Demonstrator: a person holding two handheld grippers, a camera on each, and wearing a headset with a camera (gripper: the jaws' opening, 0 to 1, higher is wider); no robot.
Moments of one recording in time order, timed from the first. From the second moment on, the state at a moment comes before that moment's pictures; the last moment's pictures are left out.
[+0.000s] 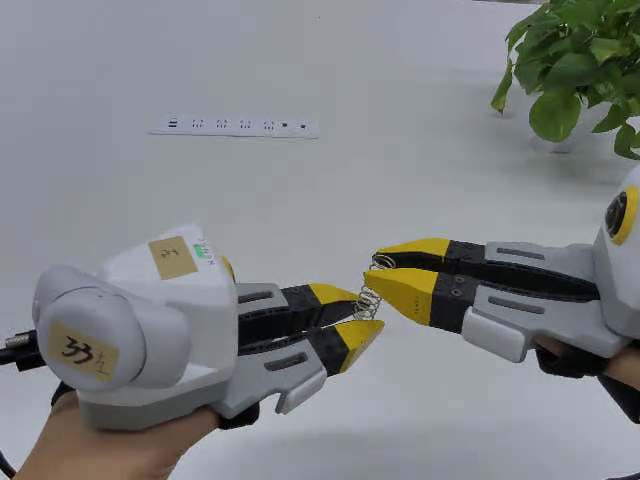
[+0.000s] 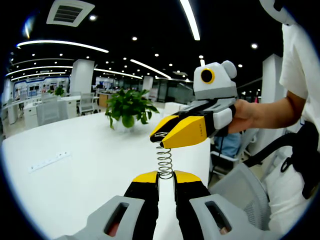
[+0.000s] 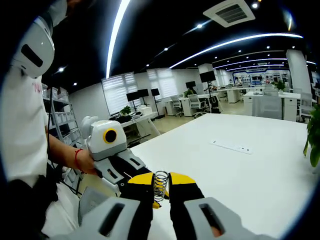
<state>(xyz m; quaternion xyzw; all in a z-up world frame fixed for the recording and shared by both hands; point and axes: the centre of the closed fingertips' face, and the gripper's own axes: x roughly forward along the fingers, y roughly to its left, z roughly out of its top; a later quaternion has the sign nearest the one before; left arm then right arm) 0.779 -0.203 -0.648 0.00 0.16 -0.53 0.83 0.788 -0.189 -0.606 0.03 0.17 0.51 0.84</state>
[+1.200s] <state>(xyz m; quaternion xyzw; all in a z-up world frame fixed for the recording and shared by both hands) 0.772 -0.206 -0.652 0.01 0.15 -0.54 0.83 0.775 -0.189 -0.609 -0.18 0.24 0.62 0.72</state>
